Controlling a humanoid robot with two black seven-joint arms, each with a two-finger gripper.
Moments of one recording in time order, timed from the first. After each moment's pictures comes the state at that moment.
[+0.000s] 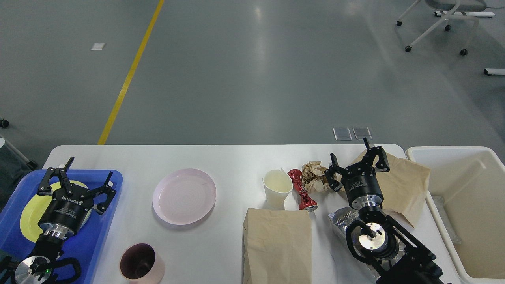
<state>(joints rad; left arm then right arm) -0.12 0.30 -1.38 -0.83 0.02 -0.62 -0.08 0.29 -0.03 1.09 0.89 -0.25 0.13 0.46</state>
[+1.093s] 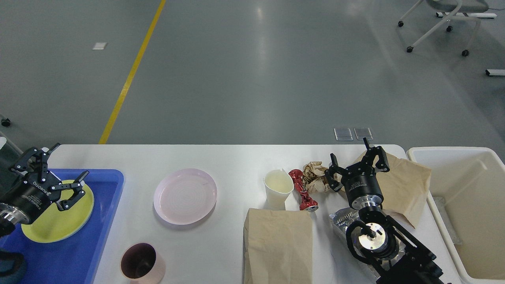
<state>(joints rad) -0.30 0.72 -0.88 -0.81 0.02 -0.61 -0.13 0.29 -0.03 1.09 0.89 -0.25 0.13 0.46</state>
